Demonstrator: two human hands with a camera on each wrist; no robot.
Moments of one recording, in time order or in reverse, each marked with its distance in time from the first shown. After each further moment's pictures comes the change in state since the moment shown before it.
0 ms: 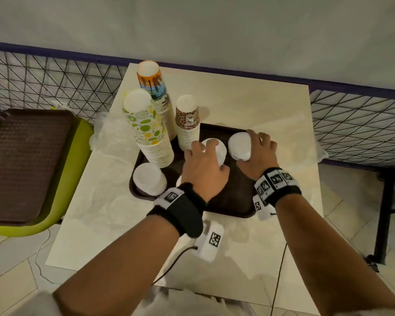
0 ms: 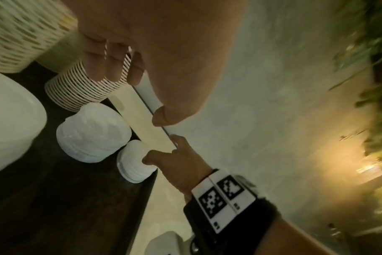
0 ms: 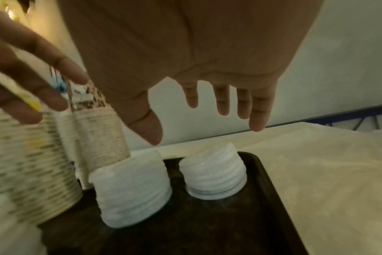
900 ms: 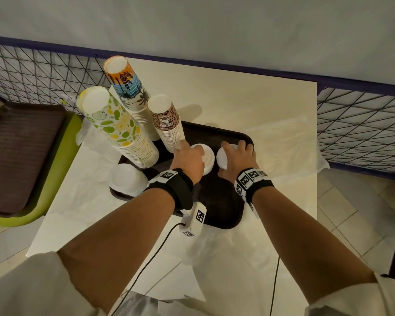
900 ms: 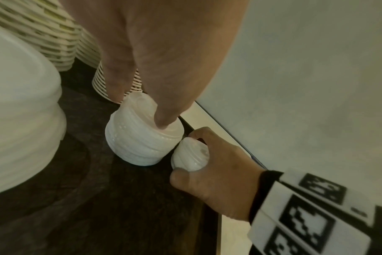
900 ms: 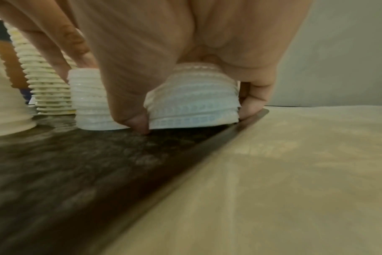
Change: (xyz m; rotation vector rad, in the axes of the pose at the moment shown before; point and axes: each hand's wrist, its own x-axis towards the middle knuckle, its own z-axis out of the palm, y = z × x) left_hand 0.083 -0.008 0.065 0.200 -0.153 -0.173; right_hand 0.060 0.034 0.047 -0.319 -0.175 -0.189
